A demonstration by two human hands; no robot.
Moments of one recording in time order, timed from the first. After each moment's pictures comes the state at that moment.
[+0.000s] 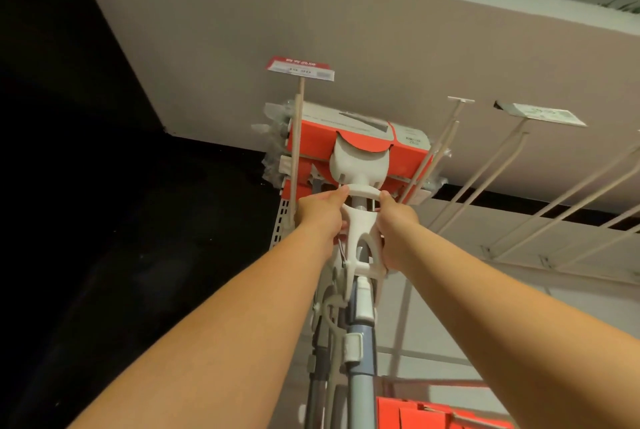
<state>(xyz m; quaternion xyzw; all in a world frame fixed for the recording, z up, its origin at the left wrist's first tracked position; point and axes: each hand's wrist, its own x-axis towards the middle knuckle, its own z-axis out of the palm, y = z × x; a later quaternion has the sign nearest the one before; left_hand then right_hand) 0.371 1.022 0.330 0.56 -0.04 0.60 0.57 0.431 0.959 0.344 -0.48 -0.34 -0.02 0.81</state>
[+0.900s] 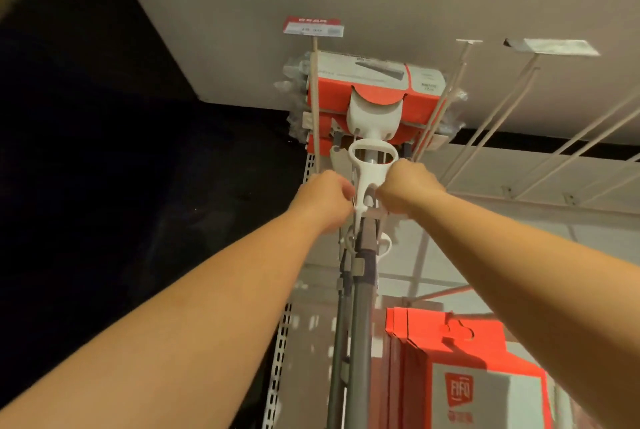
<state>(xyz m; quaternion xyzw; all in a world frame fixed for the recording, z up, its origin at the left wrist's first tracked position) 0.316 1.004 0.255 0.82 0.15 0.54 0.11 0.412 0.926 0.295 -0.76 -0.39 -0.36 0.37</state>
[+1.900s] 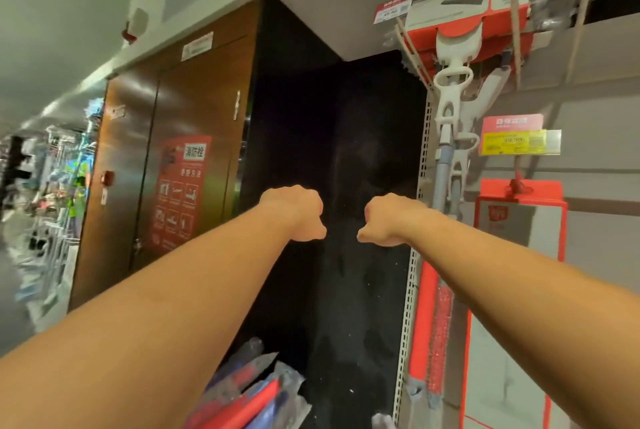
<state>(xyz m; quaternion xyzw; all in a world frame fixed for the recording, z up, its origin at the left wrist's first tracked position) 0.107 0.752 0.069 0.77 0.59 0.16 -0.15 0.264 0.761 0.077 -0.67 -0.71 -0.20 0.08</state>
